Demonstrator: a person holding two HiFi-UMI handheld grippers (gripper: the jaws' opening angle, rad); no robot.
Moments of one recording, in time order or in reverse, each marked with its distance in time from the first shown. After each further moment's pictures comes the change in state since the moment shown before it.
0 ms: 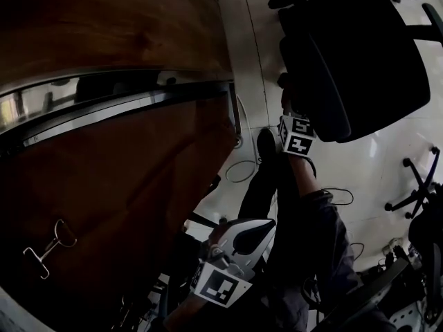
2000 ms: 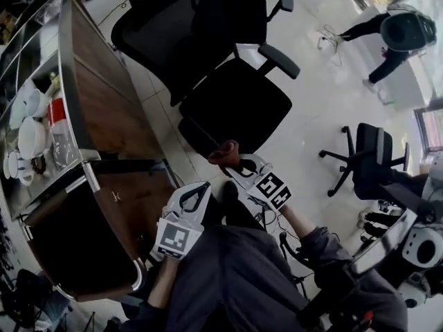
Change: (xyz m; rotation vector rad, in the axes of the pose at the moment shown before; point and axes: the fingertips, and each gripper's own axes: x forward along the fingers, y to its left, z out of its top) left arm -0.058 -0.023 0.221 0.264 -0.195 -0.105; right arm -0.373 0.040 0.236 -0.345 -0.070 0.455
